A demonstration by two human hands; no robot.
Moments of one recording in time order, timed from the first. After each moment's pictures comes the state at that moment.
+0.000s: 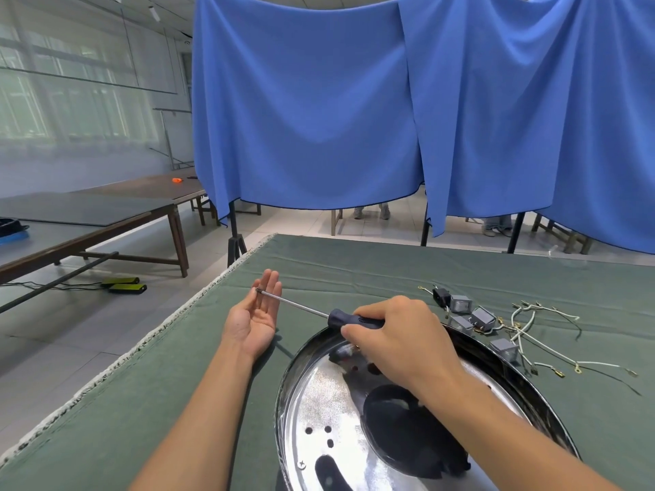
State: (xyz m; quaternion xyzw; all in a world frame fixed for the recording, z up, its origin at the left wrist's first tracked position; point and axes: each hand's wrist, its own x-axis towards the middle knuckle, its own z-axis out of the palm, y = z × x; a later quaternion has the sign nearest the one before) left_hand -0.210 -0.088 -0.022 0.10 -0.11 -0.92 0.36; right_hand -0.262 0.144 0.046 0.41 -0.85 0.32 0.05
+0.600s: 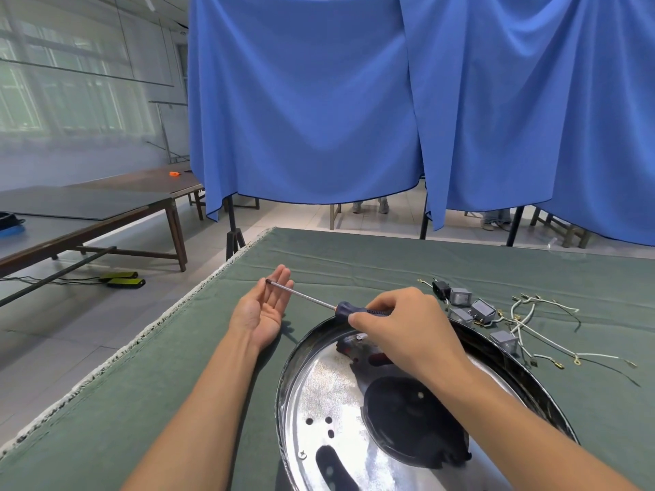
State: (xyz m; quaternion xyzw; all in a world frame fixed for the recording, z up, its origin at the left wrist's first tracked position) left_hand -0.216 -0.078 -0.018 0.15 -0.21 -0.90 0.34; right_hand -0.266 0.146 0.047 0.34 -0.85 0.40 -0.02
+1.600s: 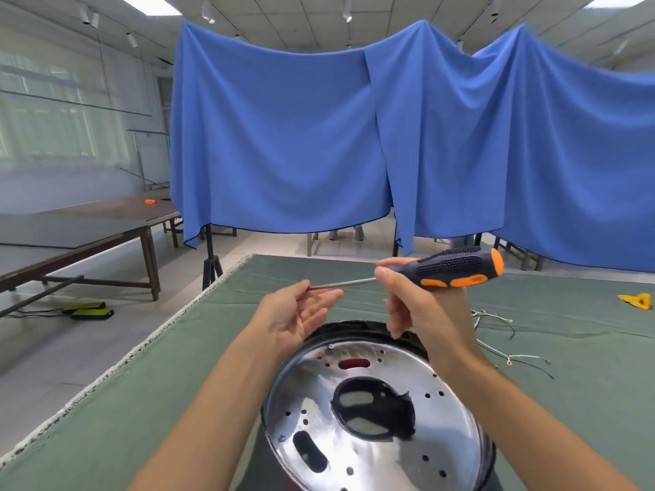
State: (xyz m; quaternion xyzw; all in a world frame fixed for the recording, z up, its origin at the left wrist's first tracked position) left_hand -0.188 0.039 0.082 0.22 -0.43 -0.86 0.18; right_hand -0.251 0.201 0.091 0.32 -0.58 0.75 -0.03
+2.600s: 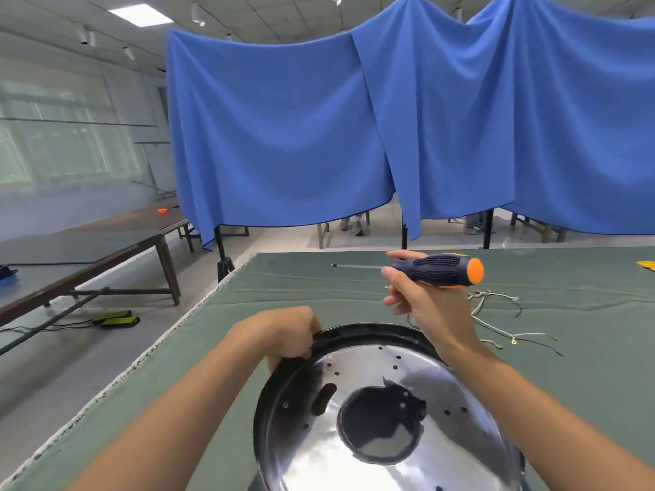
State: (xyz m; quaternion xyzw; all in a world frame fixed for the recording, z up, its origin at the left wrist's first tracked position) left_hand -0.204 0.031 0.071 0.23 -0.95 -0.14 -0.14; right_hand -0.300 0.210 0.056 0.31 -0.58 0.75 -0.01
